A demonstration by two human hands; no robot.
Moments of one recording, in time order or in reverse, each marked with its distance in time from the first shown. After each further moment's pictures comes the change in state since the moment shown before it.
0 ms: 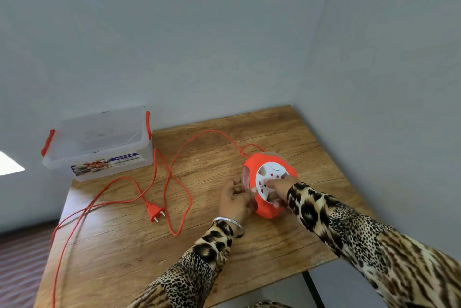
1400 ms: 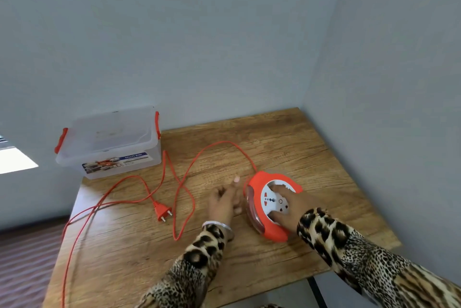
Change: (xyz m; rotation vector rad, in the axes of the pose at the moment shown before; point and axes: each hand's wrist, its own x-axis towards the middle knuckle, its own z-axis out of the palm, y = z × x) left_hand -0.006 0.018 -0.027 0.074 0.202 -0.067; right_hand -0.009 0.049 -0.006 -0.832 0.138 -0.566
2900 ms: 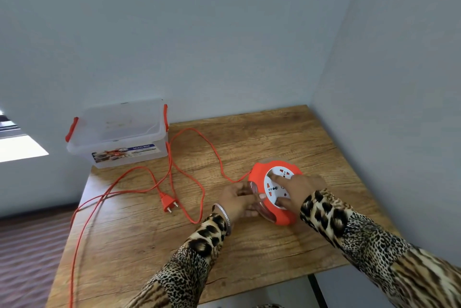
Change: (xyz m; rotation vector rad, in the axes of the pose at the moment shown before) left_hand 0.013 -0.009 -0.009 0.186 -0.359 -0.002; right_hand 0.024 -0.010 -0.025 -0.421 -0.003 -0.166
